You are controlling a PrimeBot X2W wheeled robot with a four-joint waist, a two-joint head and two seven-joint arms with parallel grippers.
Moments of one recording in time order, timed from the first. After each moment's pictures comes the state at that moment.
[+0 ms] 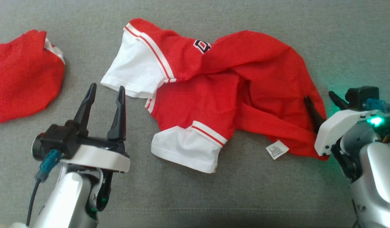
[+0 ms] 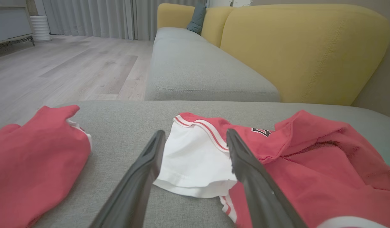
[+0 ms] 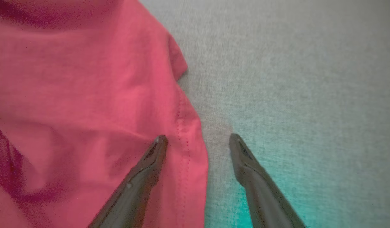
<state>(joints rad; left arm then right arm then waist) -0.19 0.25 -0.34 0.04 -0.35 0.12 -0.25 -0.31 -0.19 0.05 0.30 0.16 0.13 0.33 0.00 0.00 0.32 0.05</state>
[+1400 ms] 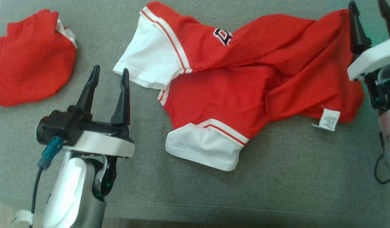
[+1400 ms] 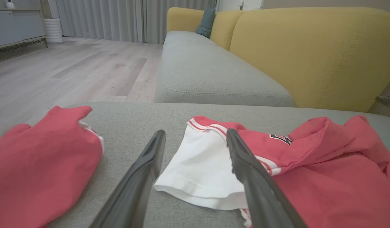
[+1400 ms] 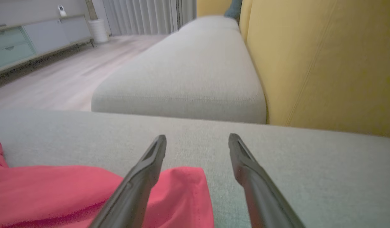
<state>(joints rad) -0.27 0.09 -0.21 0.10 -0.22 -0.02 -0.25 -0.76 -0.34 0.15 0.65 0.31 0.13 -0.05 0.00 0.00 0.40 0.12</state>
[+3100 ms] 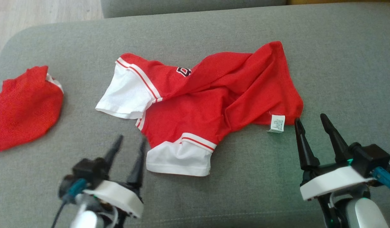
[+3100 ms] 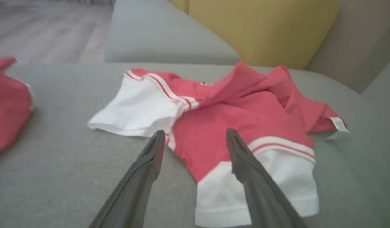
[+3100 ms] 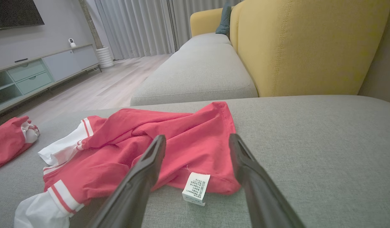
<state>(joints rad) 0.00 0.13 -0.25 0.10 -0.24 -0.04 -0.16 0.03 -0.06 0.06 -0.06 0.17 0.13 0.02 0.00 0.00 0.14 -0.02</state>
